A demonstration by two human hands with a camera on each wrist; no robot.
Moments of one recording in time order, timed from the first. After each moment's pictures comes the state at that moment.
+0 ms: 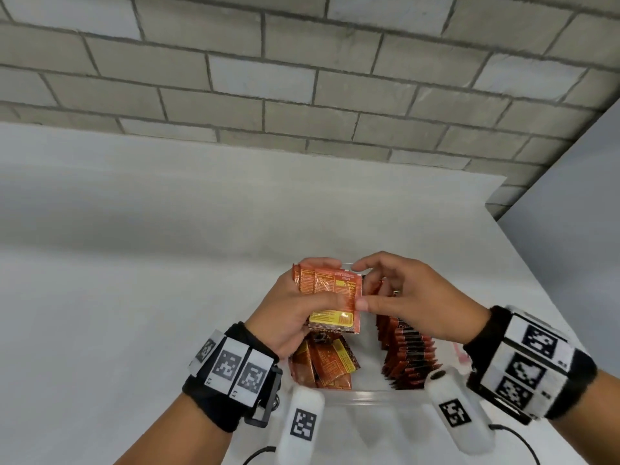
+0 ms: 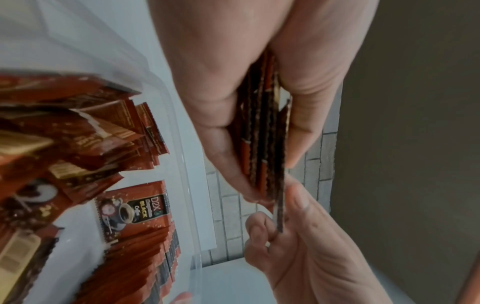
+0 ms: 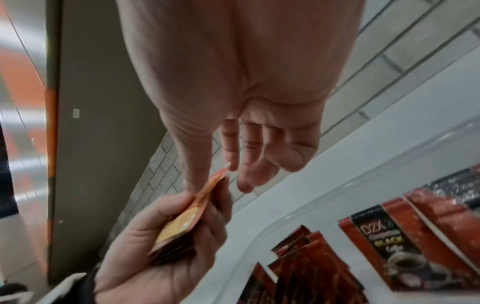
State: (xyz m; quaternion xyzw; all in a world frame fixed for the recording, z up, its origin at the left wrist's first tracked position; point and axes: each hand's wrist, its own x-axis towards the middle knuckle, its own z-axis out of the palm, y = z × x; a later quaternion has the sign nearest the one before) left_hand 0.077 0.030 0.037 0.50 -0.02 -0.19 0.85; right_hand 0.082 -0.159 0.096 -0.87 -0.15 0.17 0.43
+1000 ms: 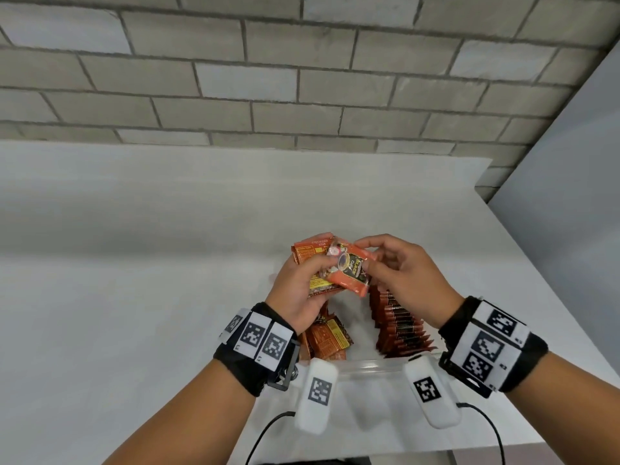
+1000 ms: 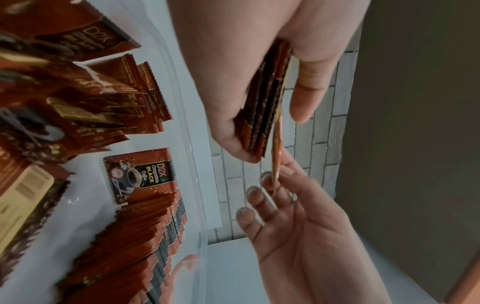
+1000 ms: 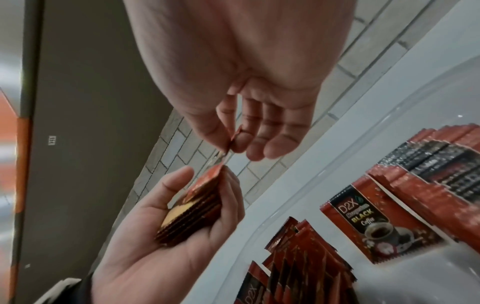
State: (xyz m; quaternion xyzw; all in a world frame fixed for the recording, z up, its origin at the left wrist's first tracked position) left_hand 0.072 0.001 0.052 0.41 0.05 -0.18 0.89; right_hand 0.063 -0.162 0.083 -0.83 -0.06 0.04 0.55
